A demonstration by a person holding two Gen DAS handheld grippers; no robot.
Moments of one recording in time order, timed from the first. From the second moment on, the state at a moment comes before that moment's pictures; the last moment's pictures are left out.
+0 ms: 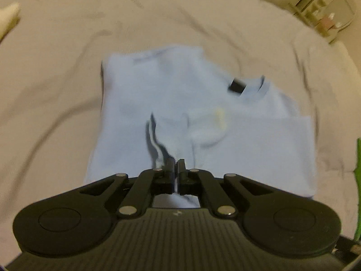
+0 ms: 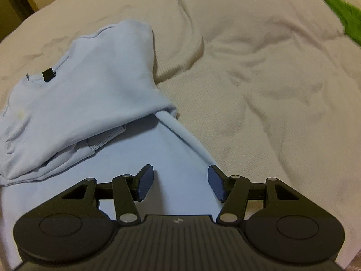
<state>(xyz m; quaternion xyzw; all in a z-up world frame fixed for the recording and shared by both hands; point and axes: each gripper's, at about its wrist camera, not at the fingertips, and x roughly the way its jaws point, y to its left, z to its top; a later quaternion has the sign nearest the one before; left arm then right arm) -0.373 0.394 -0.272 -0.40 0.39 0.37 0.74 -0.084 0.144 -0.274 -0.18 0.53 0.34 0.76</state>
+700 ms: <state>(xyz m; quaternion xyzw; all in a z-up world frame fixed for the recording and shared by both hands) -0.377 0.411 -0.286 -0.42 0.43 0.37 0.71 -0.072 0.197 -0.266 -0.28 0.32 0.44 0.79</state>
